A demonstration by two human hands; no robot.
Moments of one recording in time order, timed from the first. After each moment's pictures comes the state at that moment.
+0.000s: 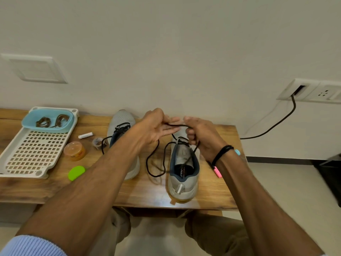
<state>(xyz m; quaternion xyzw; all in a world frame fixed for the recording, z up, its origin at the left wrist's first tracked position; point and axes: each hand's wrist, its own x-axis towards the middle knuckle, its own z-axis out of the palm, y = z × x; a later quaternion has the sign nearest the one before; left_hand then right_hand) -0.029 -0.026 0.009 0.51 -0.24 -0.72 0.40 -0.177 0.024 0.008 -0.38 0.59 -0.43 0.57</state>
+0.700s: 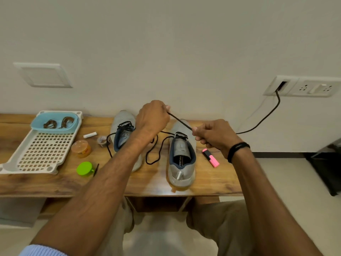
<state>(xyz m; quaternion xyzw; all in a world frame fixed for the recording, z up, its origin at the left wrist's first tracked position) -0.018 0.010 0.032 0.64 -0.69 -0.20 0.27 -0.210 0.080 0.040 -0.49 0.68 -0.32 0.44</state>
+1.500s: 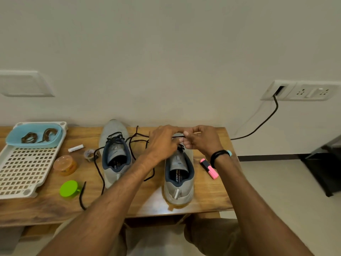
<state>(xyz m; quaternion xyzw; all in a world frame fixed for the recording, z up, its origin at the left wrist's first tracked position) -0.051 -0.003 -0.034 0.50 -0.80 -0.22 0.25 -0.200 0.026 -0.008 -0.42 0.67 -0.43 0.43</state>
